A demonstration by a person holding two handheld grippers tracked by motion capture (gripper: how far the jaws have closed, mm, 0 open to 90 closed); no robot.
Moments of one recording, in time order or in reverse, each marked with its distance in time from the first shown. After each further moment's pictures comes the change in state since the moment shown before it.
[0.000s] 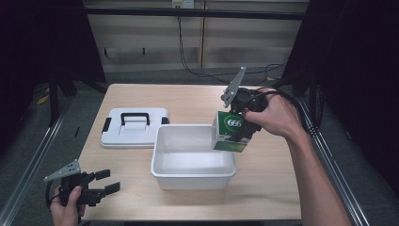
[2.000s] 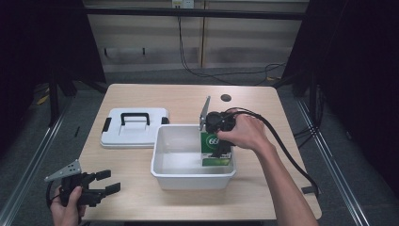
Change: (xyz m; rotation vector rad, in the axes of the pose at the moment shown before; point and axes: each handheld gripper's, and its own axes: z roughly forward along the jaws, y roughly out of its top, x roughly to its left) left arm 0.000 -0.001 0.001 0.004 -0.006 -0.003; right arm -0.008 0.018 0.103 0.163 0.068 -0.024
